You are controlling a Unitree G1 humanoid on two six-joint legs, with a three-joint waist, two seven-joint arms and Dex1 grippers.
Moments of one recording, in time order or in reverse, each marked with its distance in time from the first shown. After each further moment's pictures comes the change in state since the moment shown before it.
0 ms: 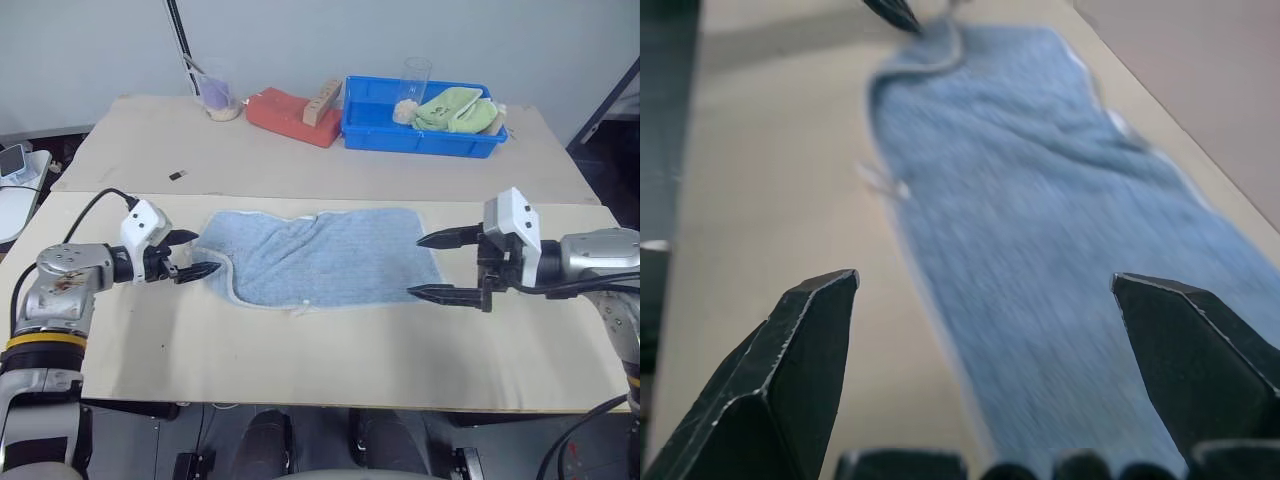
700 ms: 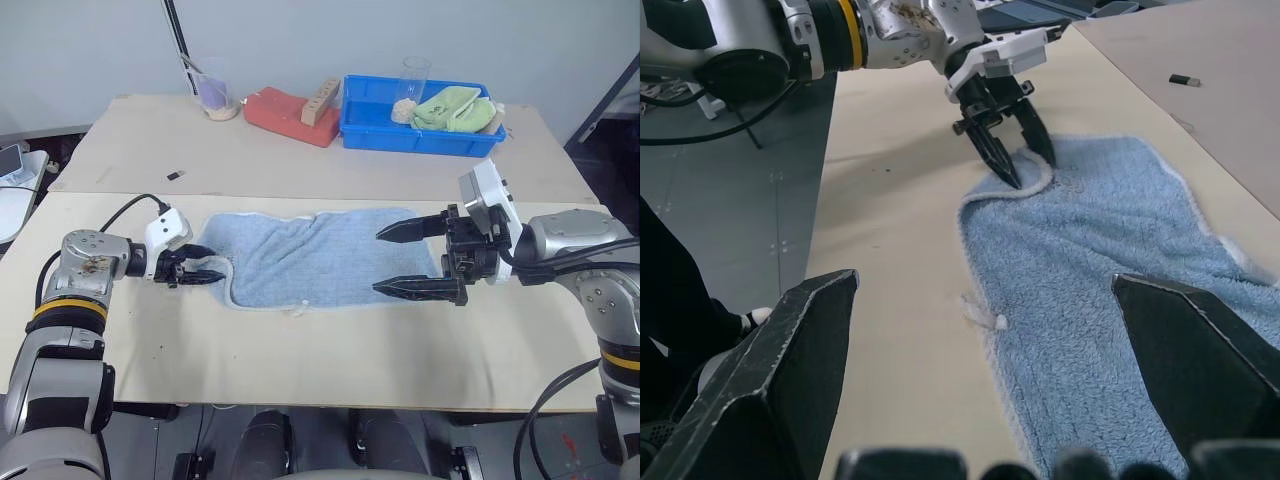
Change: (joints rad) left arm -0.181 -0.036 -0.098 0.315 0.141 -0.202 -0.198; right arm -0.157 0.078 0.043 -0.006 0.167 0.142 -0.040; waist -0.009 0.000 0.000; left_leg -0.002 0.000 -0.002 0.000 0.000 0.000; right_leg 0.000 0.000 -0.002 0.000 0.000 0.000
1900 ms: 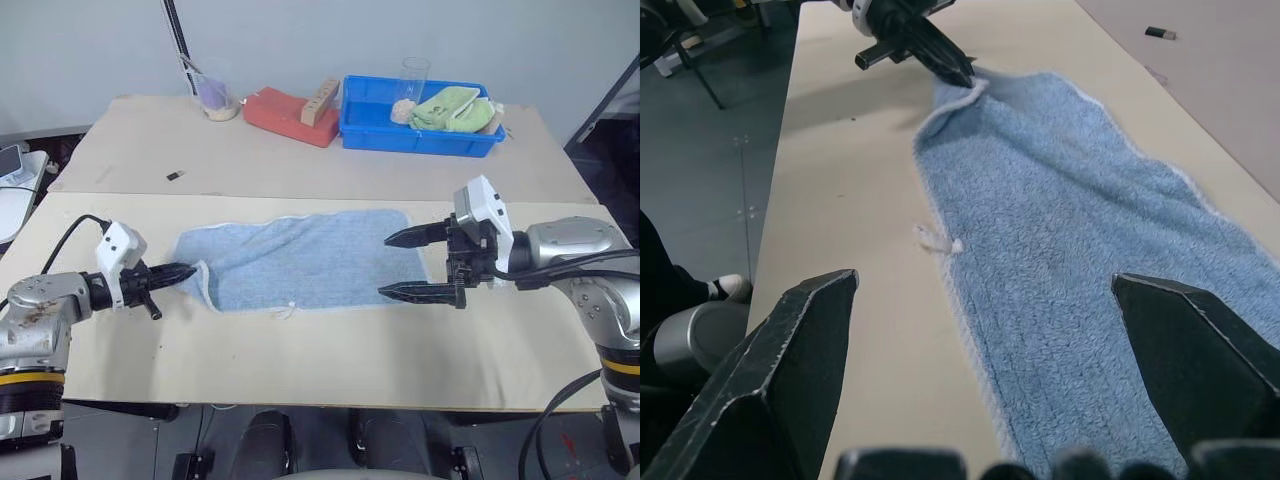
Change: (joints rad) left arm 0.490 0.062 0.318 -0.608 -0.241 0.340 0.237; right arm 0.047 -0.024 0.039 0.035 -0.117 -0.095 0.035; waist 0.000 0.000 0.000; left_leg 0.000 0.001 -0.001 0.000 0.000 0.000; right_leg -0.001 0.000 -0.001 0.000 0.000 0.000
